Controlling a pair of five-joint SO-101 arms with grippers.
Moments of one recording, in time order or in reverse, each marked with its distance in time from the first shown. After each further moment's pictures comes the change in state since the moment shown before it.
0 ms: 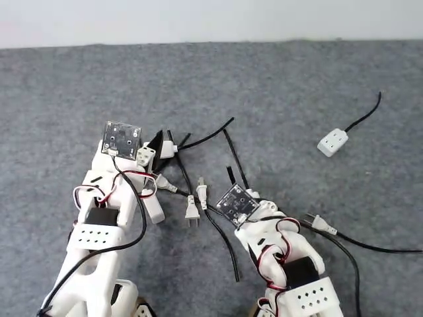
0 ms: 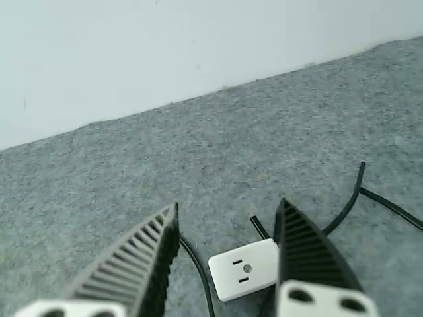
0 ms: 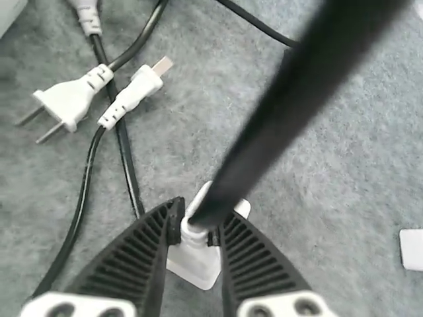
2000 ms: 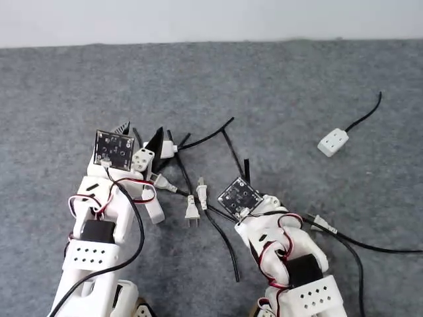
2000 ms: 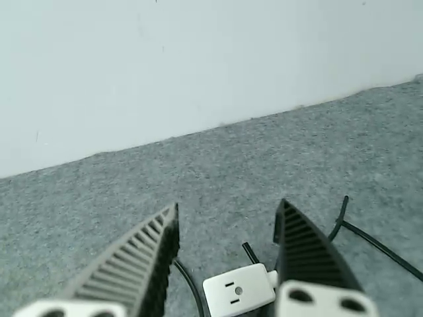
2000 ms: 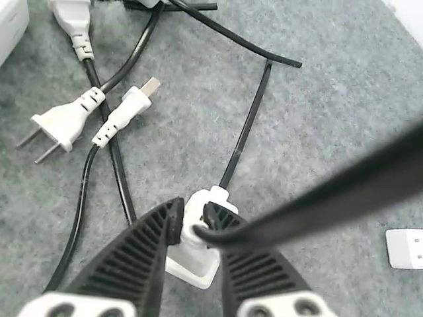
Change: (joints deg) left arm 1.1 -12.8 2.6 4.1 2.0; right arm -0.4 2.1 -6.2 1.8 -2.6
